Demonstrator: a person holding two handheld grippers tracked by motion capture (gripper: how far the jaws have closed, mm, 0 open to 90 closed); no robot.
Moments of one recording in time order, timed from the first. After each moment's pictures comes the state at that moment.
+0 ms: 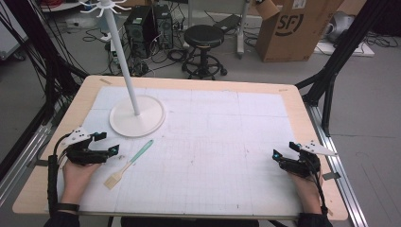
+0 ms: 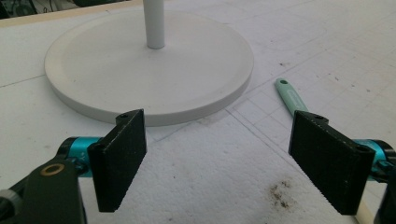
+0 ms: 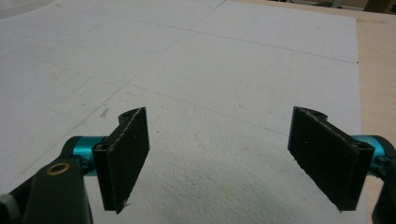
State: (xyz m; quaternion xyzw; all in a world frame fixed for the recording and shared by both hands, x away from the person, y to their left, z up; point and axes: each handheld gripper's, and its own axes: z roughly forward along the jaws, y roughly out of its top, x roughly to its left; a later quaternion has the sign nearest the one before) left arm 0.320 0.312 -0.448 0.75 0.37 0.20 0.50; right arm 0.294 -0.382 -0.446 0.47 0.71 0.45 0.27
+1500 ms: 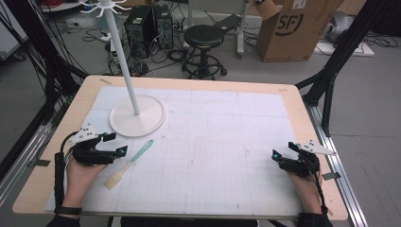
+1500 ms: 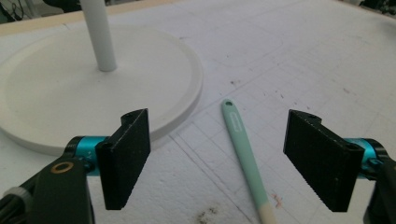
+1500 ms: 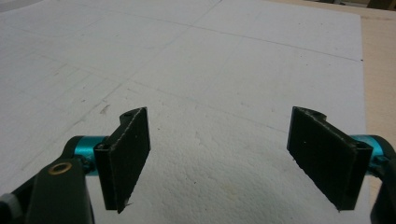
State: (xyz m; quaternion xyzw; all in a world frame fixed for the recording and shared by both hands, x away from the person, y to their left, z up) left arm 0.309 0.276 -0.420 0.77 0.36 0.17 0.50; right arm 0.296 -0.381 -0.447 0.46 0.72 0.44 0.26
